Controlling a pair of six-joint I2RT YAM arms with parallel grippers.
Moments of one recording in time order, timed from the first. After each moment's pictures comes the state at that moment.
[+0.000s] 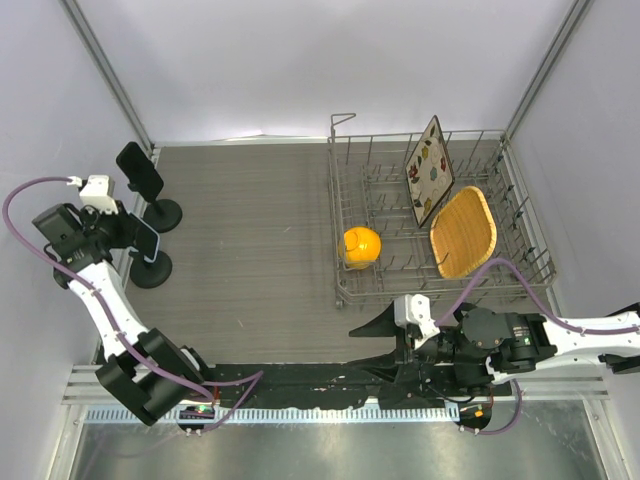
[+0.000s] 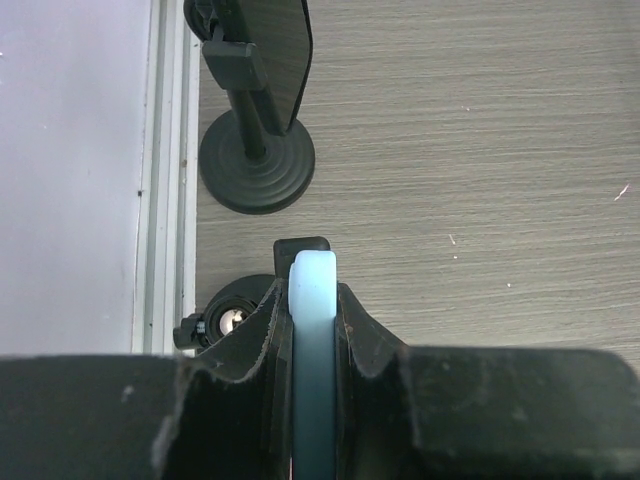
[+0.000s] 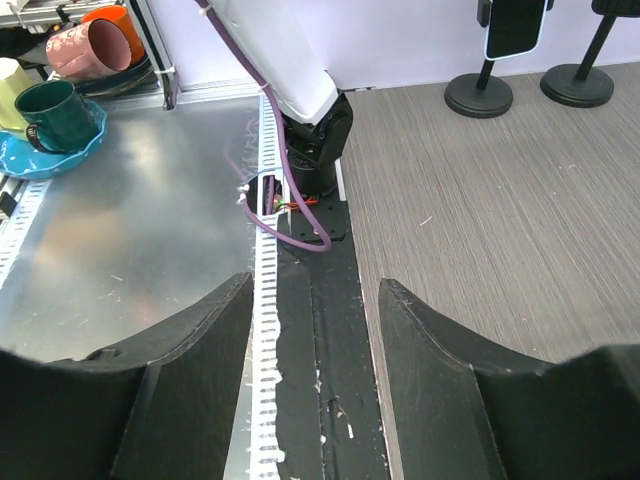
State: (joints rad) left arm 0.72 1.14 1.00 -0.43 0.69 0.37; right arm 1.64 0.56 0.71 -0.19 0.15 0.07
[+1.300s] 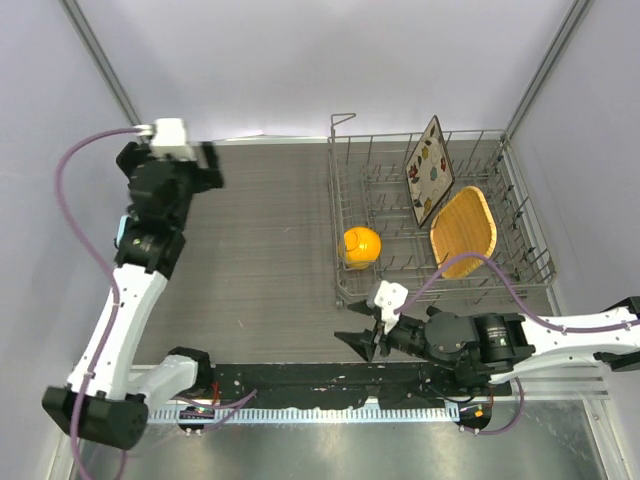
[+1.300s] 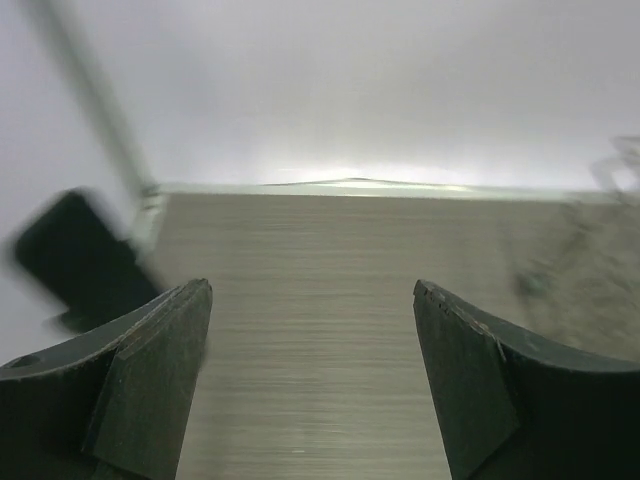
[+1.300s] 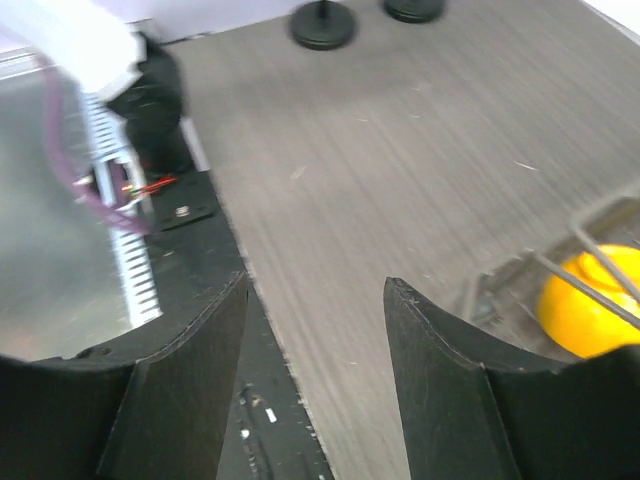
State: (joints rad) left arm -0.05 1.00 1.14 -0.17 -0.17 -0.04; right arm 1.64 0.67 0.72 -0.22 0.42 0.08
